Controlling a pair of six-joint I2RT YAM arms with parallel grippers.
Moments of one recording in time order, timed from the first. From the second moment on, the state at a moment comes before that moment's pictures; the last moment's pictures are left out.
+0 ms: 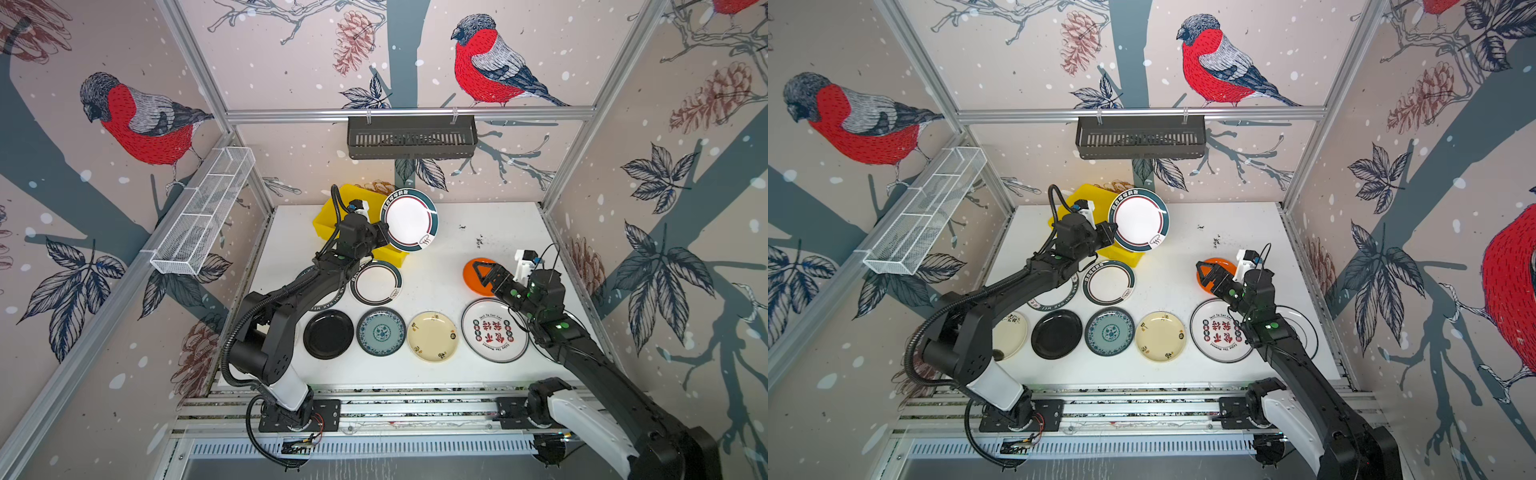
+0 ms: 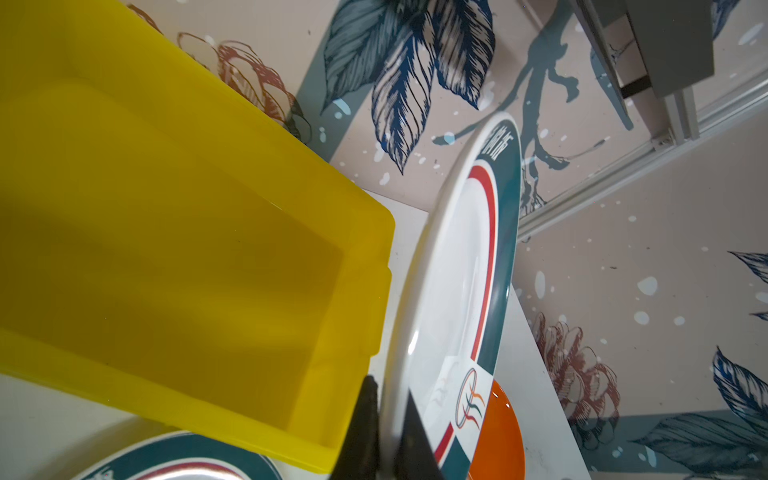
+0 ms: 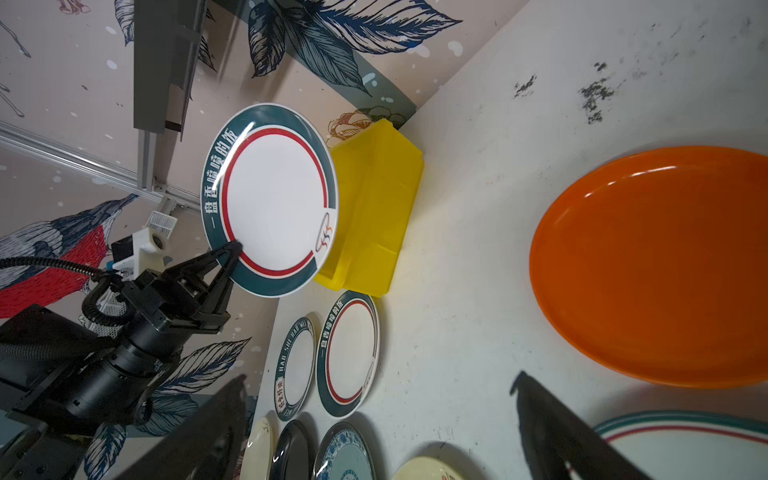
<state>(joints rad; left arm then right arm) -0.40 1.63 1.13 0.19 0.10 -0.66 0.23 0.85 0.47 0.07 -0.31 0.84</state>
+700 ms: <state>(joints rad) -0.29 2.00 1.53 -0.07 -0.17 -0.48 0.15 0.76 0.41 -0.02 -0.42 0.76</state>
